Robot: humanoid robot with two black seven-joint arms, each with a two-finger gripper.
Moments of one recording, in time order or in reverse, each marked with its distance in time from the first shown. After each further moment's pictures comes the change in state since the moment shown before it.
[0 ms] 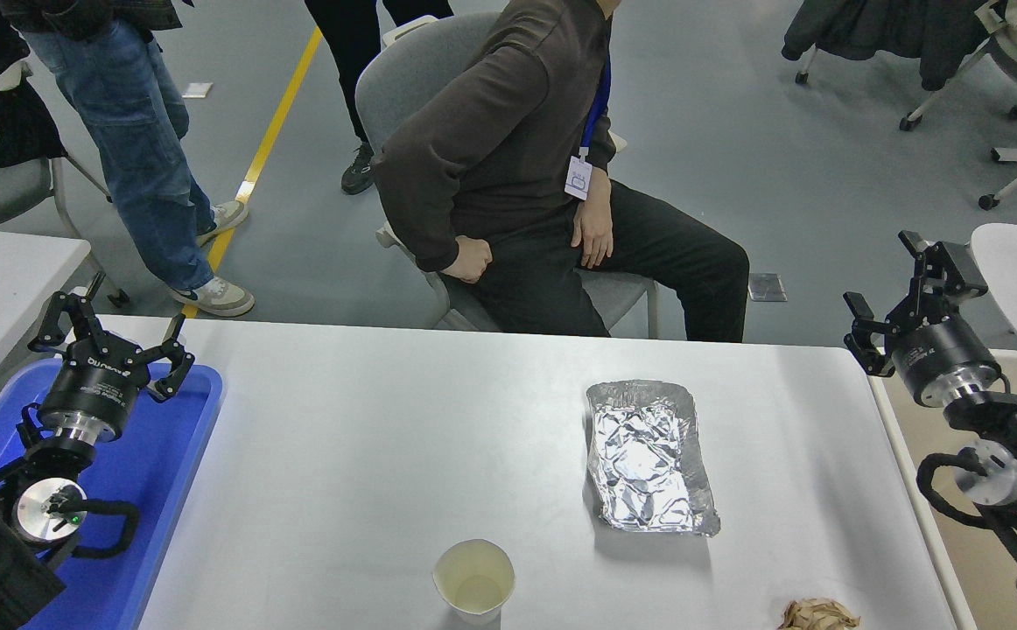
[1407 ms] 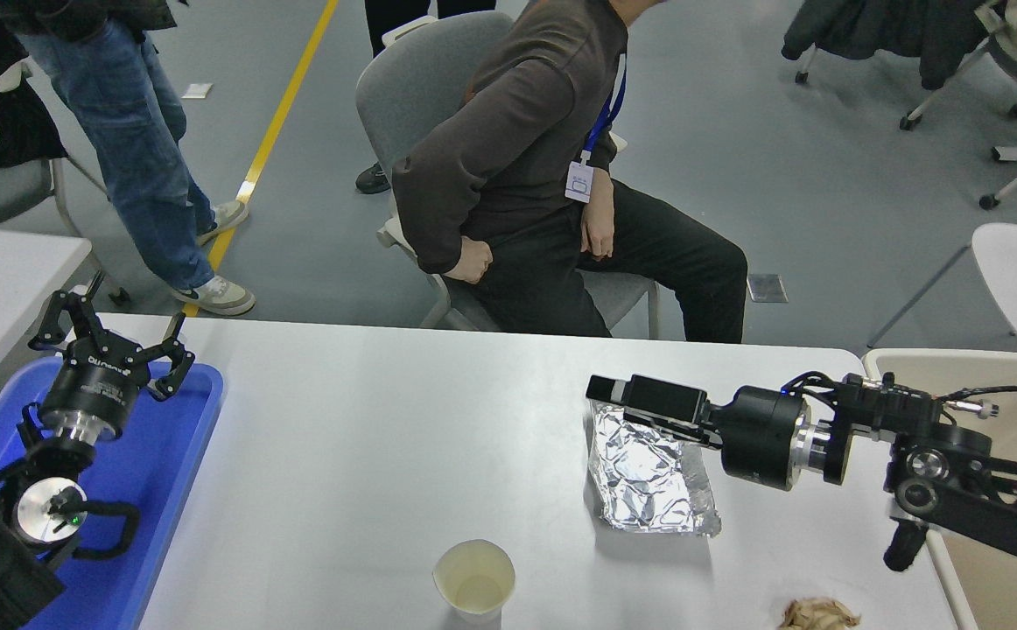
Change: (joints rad) left arm 0.000 -0.001 -0.001 0.000 0.000 0.000 0.000; right arm 0.448 -0.167 -0.797 0.602 -0.669 0.033 -0.168
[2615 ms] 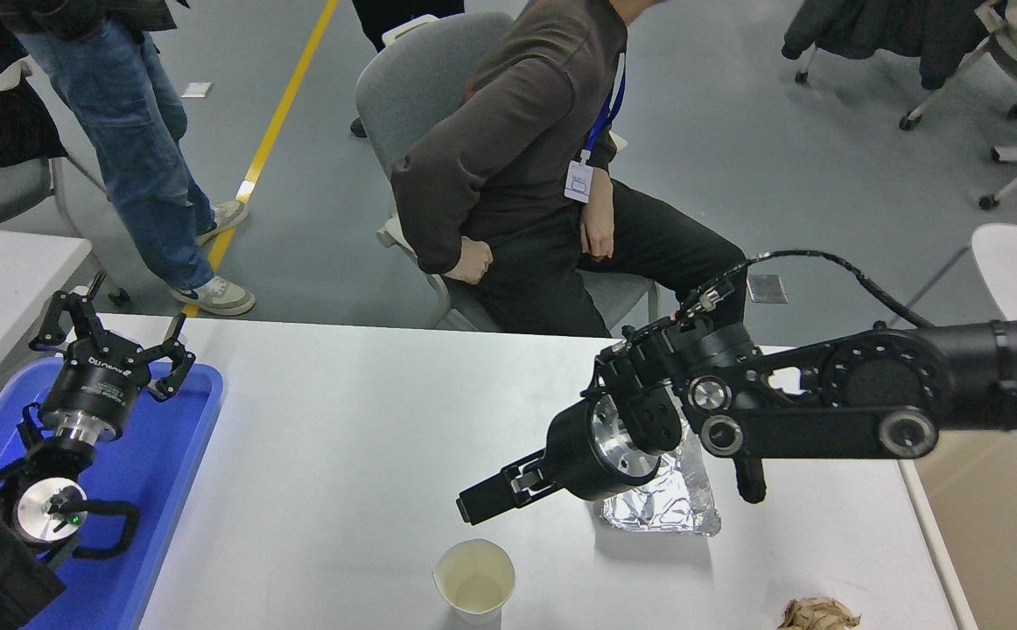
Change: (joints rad) left arm 0.000 0.000 0.000 0.000 0.000 0.000 0.000; right arm 0.558 0.465 -0.372 -0.066 0.317 0.214 -0.500
